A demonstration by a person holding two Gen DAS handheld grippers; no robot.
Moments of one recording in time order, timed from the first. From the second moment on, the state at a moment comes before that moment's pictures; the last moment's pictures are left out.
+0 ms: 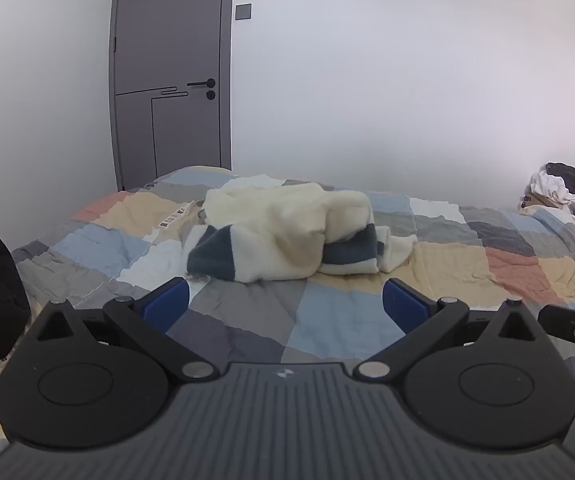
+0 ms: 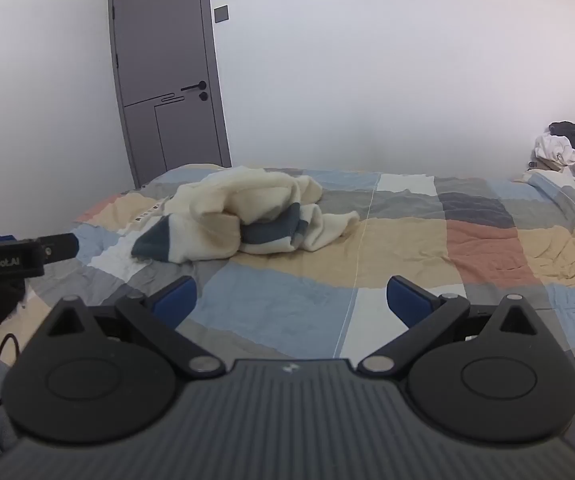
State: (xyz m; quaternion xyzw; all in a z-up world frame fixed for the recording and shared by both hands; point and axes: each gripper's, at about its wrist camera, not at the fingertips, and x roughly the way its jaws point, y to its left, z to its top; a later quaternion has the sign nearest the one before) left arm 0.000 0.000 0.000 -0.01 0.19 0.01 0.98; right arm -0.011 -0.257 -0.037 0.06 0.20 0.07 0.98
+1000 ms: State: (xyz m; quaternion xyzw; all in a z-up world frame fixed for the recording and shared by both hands) left arm 0.008 -0.001 0.002 0.00 0.20 0.00 0.98; right arm -0.008 -0.262 -0.037 0.05 0.20 0.06 0.98
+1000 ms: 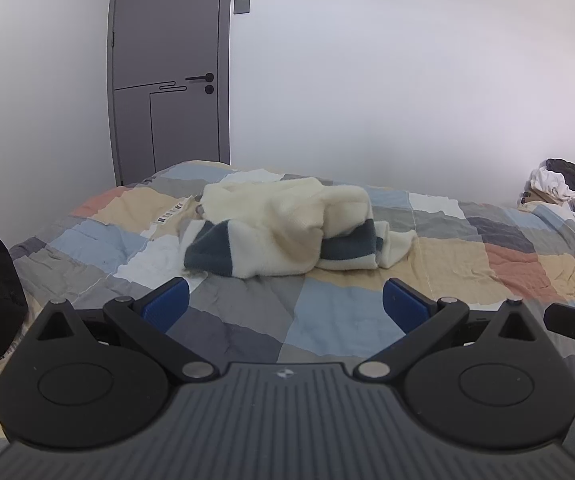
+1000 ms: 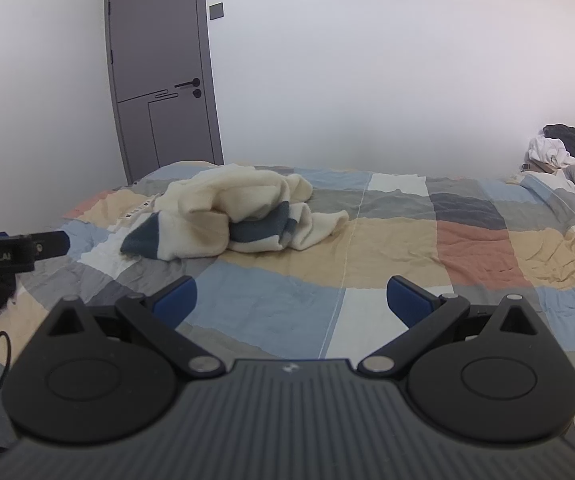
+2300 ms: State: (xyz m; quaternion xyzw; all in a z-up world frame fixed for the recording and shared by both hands) left arm 0.008 0.004 0.000 -0.01 0.21 0.01 0.98; right arm -0.012 -0.254 -0.042 0.06 0.21 0.07 0.97
